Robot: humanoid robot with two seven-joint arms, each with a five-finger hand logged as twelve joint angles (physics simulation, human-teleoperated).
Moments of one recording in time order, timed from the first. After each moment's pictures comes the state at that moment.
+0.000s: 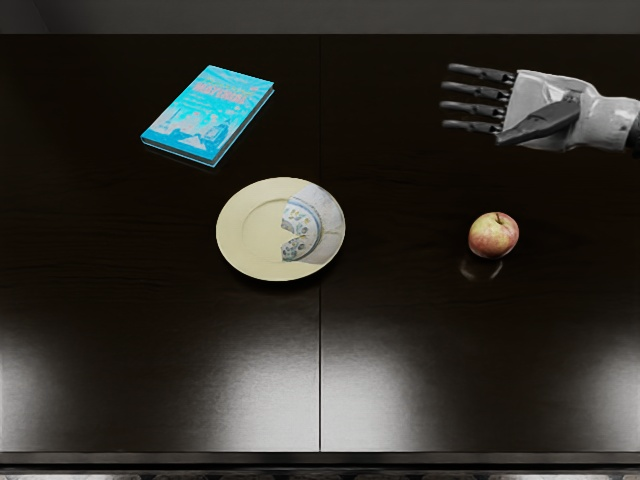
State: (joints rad) left arm -0.03 0.00 0.36 -0.16 0.08 -0.21 0.15; right arm 0.98 -0.77 0.55 1.03 0.32 0.61 -0.44
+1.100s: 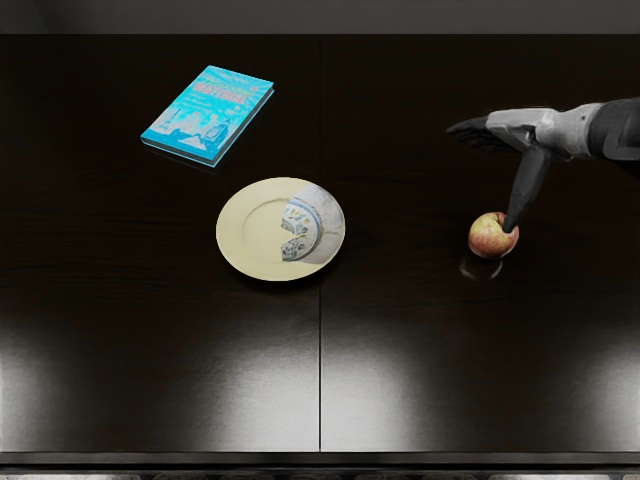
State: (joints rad) left arm -0.03 0.00 0.36 -0.16 0.08 -0.21 0.15; right arm 1.10 -0.81 0.50 1.41 -0.79 0.42 -0.54
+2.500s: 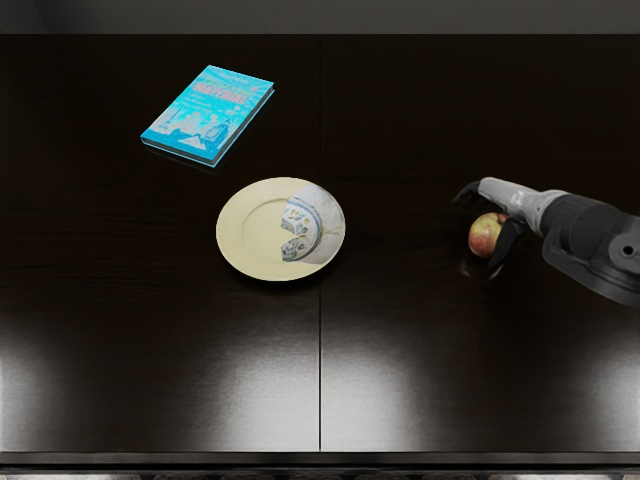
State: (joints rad) left arm -0.02 0.00 0.36 -0.16 0.08 -0.21 0.15; right arm 1.08 -0.78 0.11 1.62 -1.04 -0.11 -0.61
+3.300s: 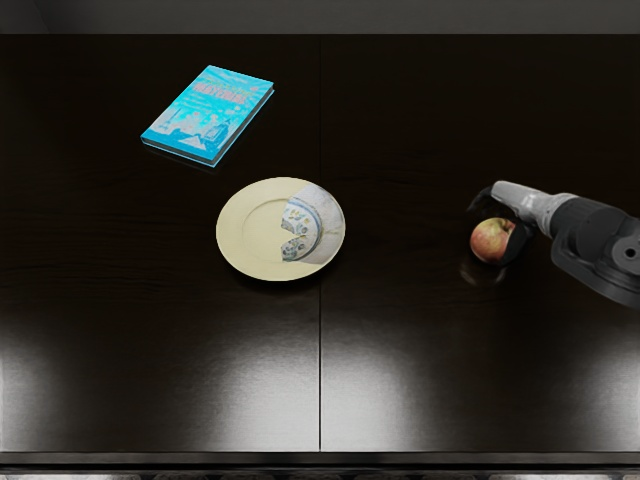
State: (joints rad) left arm -0.03 0.00 0.36 -0.16 0.08 -0.21 0.15; right arm 1.08 -0.79 0.08 1.58 -1.06 -0.12 -0.61
